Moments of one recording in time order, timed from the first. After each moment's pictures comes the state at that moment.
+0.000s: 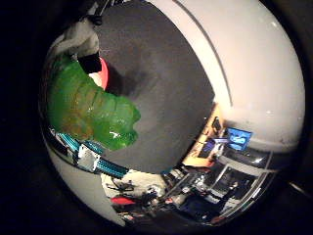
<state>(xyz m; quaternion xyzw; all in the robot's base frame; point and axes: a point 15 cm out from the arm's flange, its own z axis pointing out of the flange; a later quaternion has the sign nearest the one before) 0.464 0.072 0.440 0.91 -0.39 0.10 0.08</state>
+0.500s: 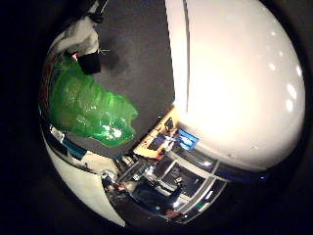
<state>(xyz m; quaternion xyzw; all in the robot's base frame) 0.479 0.098 0.445 0.89 -0.28 0.21 0.29</state>
